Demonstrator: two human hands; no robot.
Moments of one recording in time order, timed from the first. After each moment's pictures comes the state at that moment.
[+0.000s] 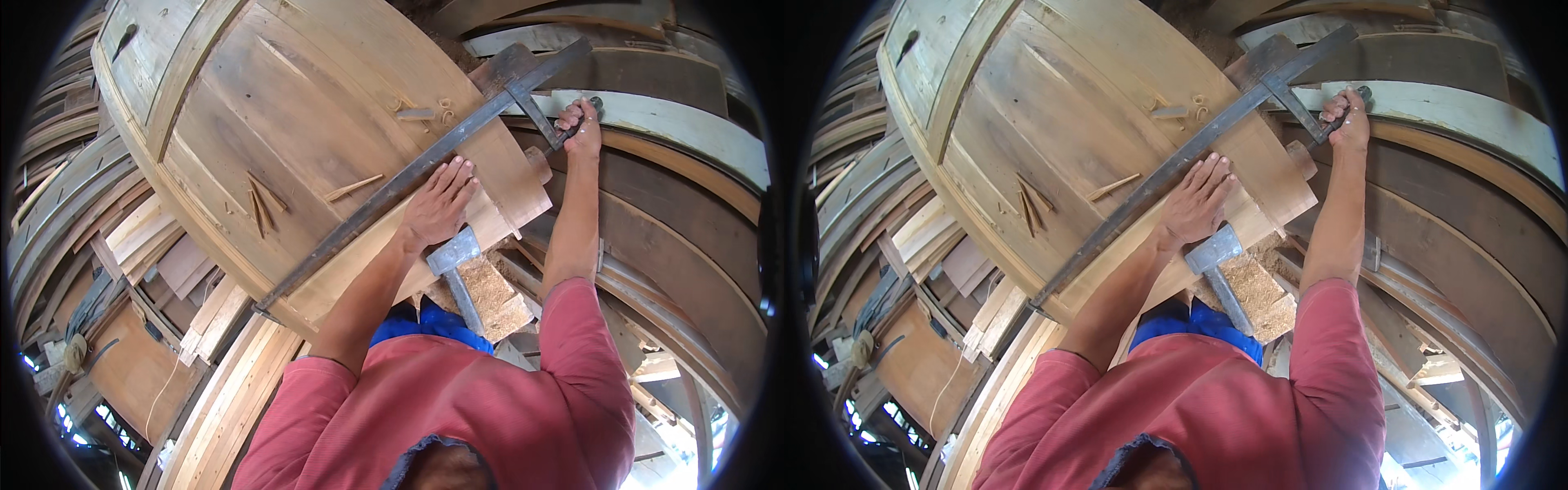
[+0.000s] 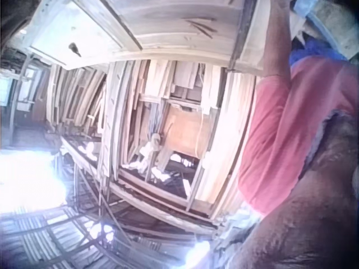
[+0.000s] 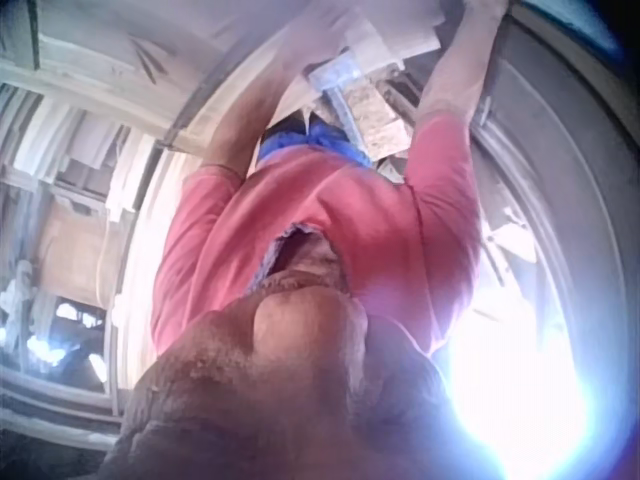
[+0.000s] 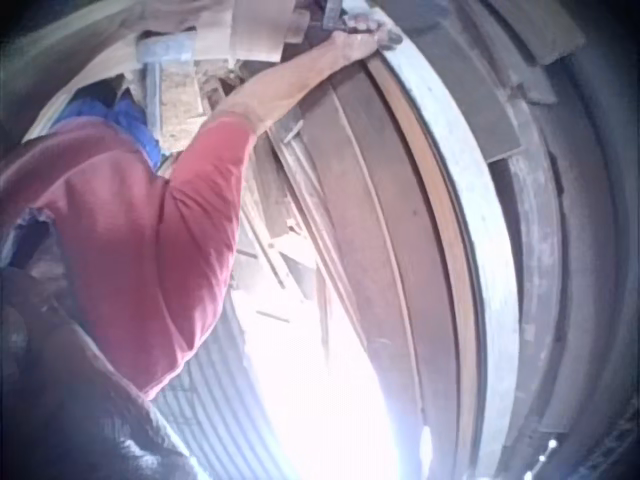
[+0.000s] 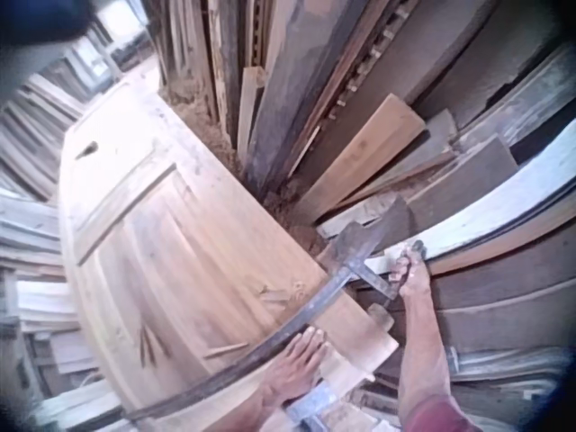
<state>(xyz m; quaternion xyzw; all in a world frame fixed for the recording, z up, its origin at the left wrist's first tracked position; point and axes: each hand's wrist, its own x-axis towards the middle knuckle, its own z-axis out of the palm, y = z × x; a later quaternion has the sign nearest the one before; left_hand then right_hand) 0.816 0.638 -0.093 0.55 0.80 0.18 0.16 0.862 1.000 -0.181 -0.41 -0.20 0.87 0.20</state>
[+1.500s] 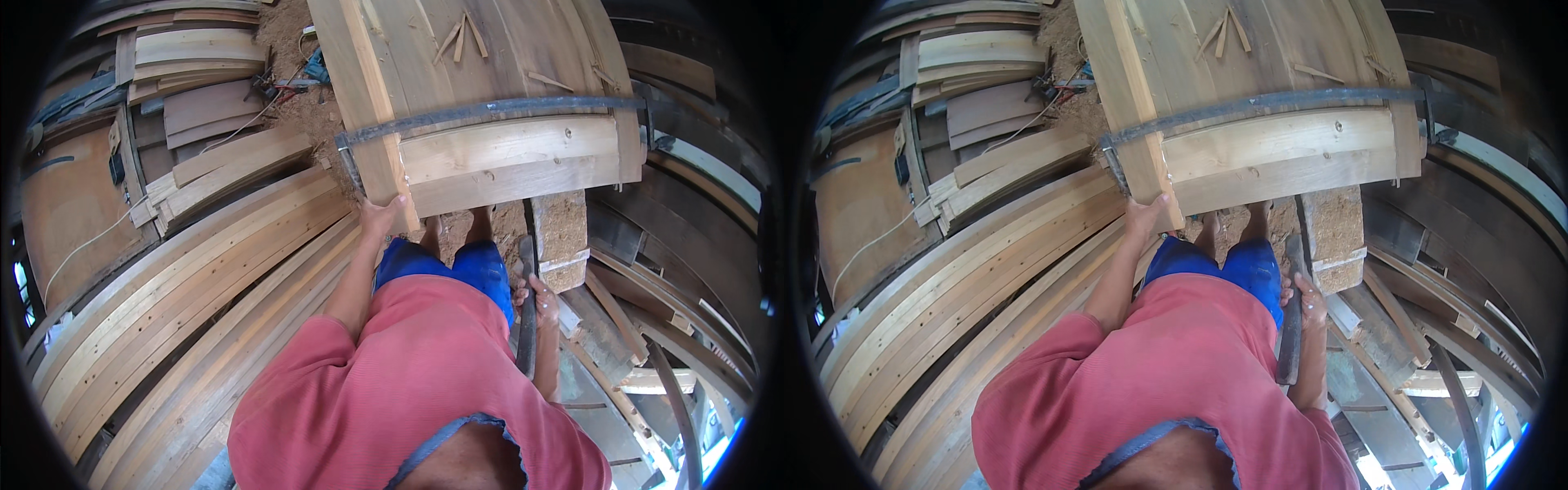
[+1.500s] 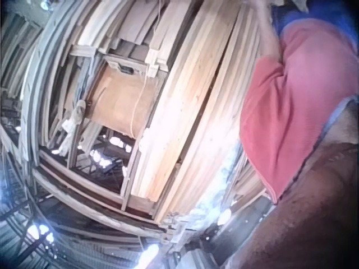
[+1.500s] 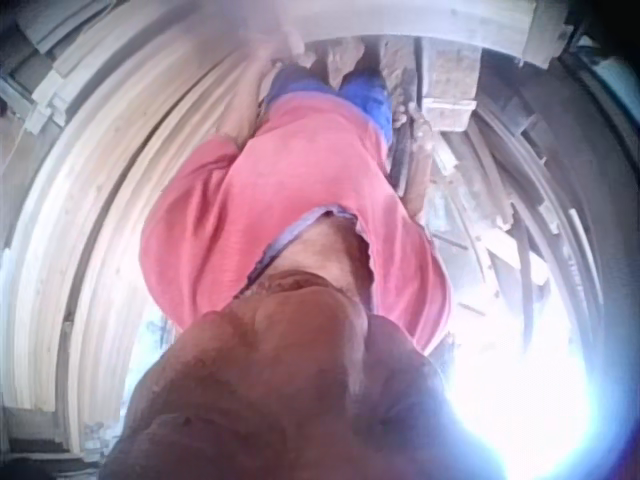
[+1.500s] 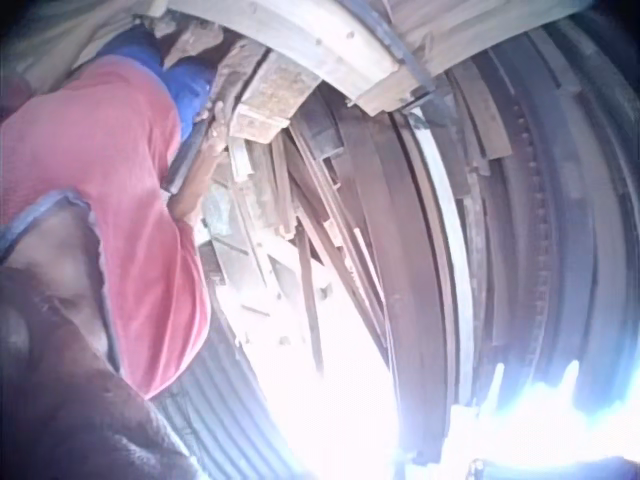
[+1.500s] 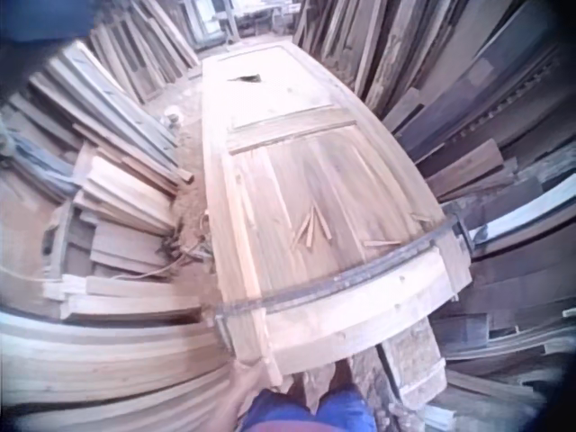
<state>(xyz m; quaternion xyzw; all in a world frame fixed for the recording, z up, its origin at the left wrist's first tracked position) 1.035 0.110 -0.082 -0.36 0.80 0.43 0.21 1.213 0.496 0.016 -0.53 -0.15 0.80 -0.22</state>
